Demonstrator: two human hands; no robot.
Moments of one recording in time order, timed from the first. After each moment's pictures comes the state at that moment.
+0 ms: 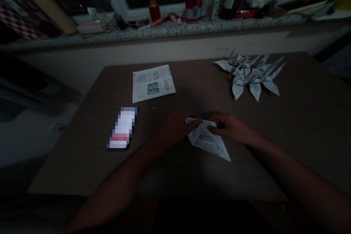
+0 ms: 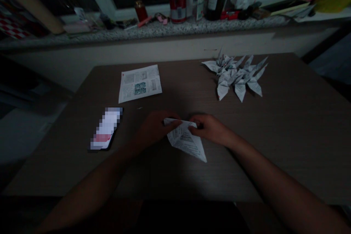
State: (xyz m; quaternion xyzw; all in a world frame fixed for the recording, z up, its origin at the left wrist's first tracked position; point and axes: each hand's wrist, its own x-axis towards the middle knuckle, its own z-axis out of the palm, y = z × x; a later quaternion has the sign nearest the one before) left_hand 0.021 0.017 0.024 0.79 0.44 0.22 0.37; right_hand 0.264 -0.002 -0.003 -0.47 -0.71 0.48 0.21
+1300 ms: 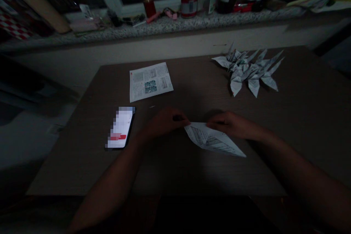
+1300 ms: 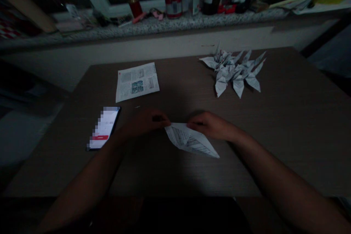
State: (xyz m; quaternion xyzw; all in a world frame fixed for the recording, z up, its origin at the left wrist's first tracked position) left_hand -0.007 0.043 0.023 0.78 0.41 0.10 0.46; right_hand 0.273 0.002 -0.001 -0.41 -0.76 0.48 0.16
